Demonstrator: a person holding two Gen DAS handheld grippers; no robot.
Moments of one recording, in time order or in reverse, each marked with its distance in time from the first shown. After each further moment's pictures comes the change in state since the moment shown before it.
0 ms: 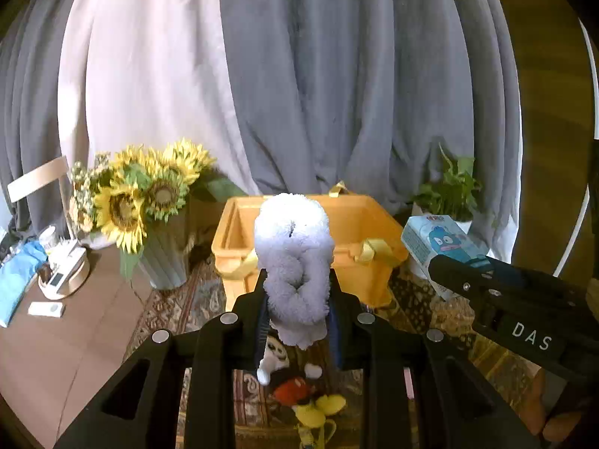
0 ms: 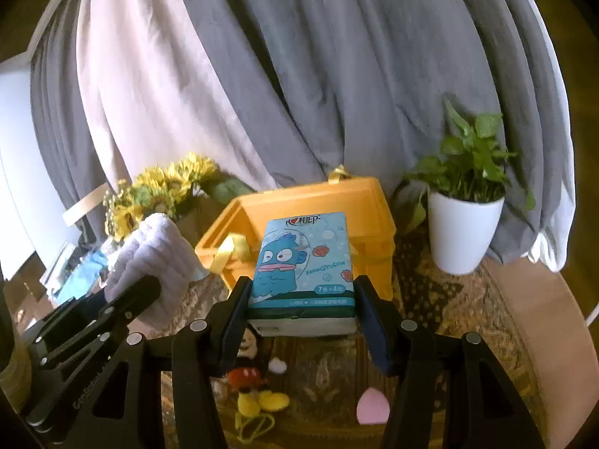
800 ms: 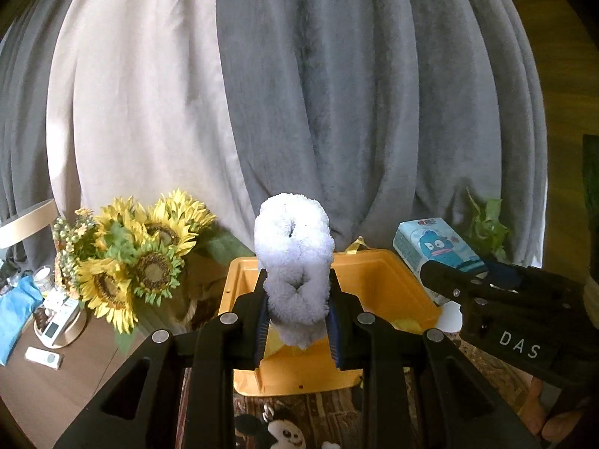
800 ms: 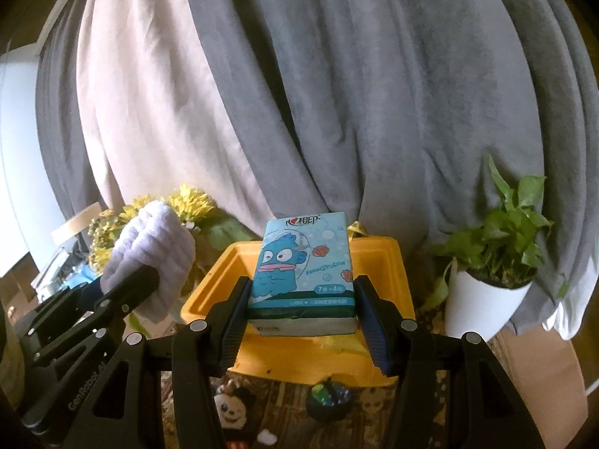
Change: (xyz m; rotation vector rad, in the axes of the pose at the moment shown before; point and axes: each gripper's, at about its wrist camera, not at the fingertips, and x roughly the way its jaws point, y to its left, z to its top) left arm 0.059 0.010 0.063 0.017 -0.101 0.032; right arm 0.063 0.005 0.070 -0.076 -0.061 0.011
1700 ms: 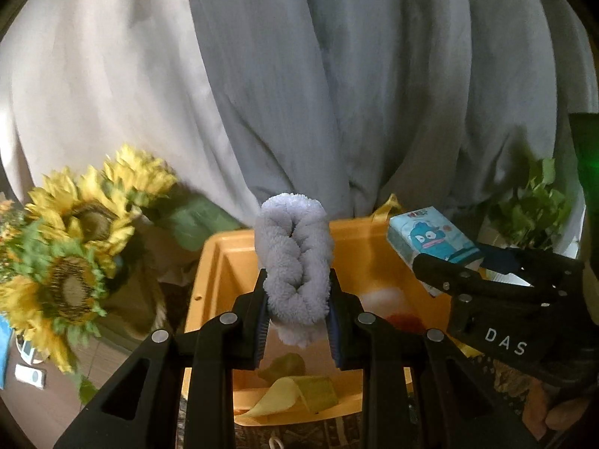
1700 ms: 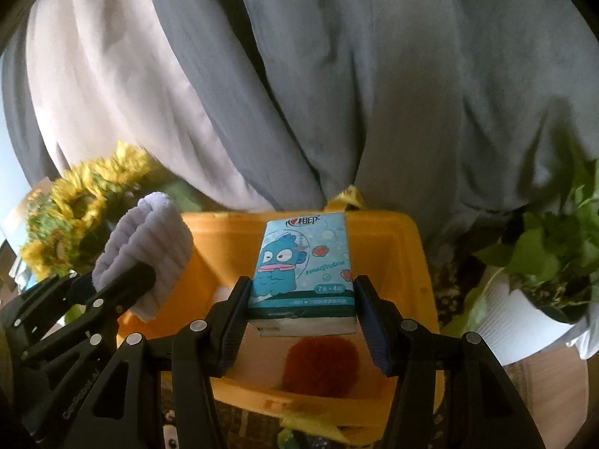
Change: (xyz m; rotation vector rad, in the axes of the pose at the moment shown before) left arm 0.141 0.002 -0.001 0.044 0.237 -0.002; right arm 0.141 -0.028 0.014 0.002 0.232 -0.037
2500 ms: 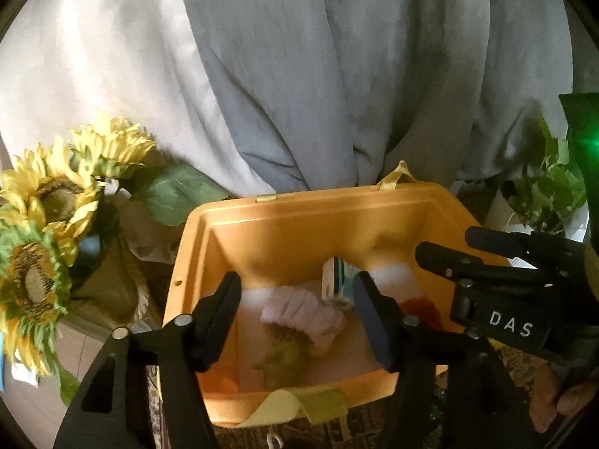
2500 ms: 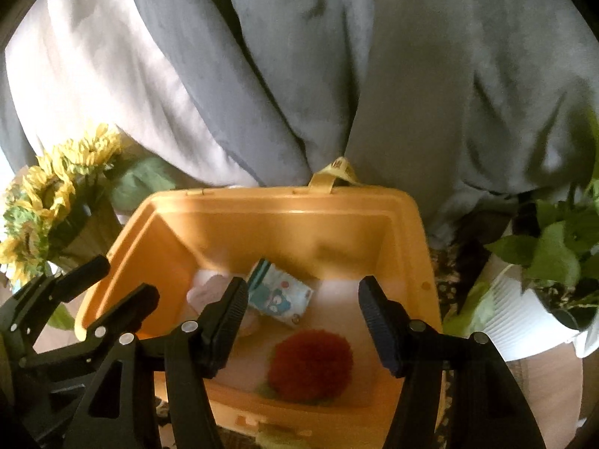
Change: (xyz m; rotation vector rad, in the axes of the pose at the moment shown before) left arm 0.028 0.005 -0.005 -0.007 0.099 -0.021; right arm 0.020 -0.007 0.002 0.000 0.079 -0.027
